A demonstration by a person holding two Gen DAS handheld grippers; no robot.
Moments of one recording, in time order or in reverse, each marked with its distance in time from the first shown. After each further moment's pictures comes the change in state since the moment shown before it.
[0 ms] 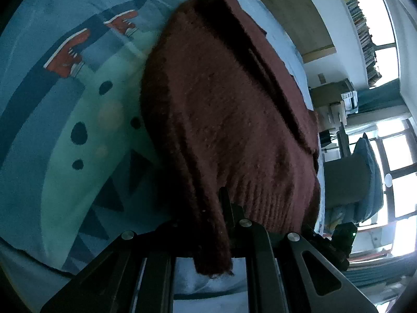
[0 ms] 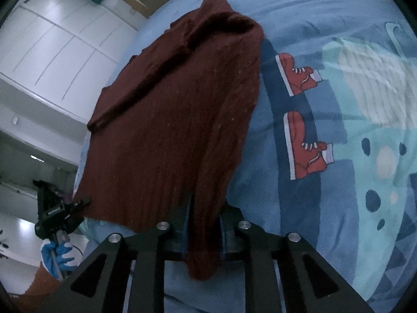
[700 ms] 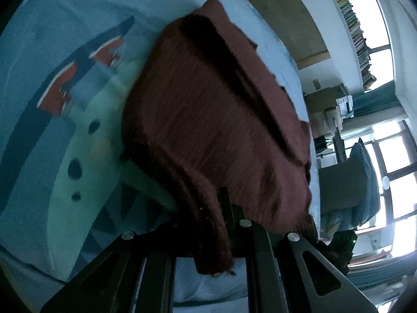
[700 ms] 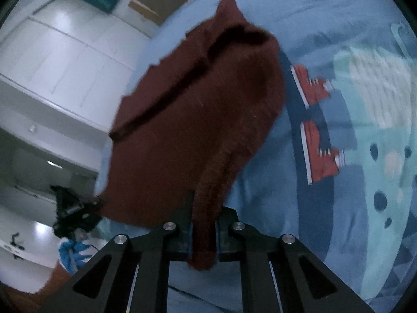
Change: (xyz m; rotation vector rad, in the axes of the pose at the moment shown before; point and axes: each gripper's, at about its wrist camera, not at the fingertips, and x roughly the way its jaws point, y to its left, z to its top) left arm -0.012 -0.024 0.019 0.022 -0.057 -0.025; right arm -0.021 0.004 0.011 0.033 -0.068 0.143
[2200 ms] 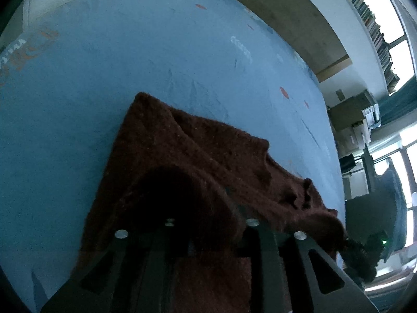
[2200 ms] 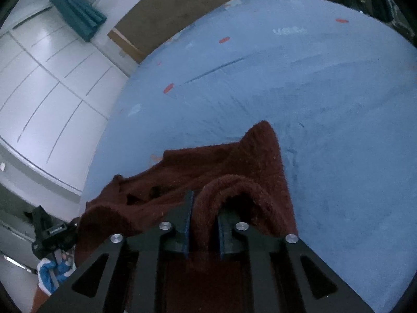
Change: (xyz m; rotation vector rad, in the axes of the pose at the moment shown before) left arm 0.140 -0.054 0.230 0.079 -0.047 0.176; right arm 0.111 0.018 0.264 0.005 -0.155 -0.172
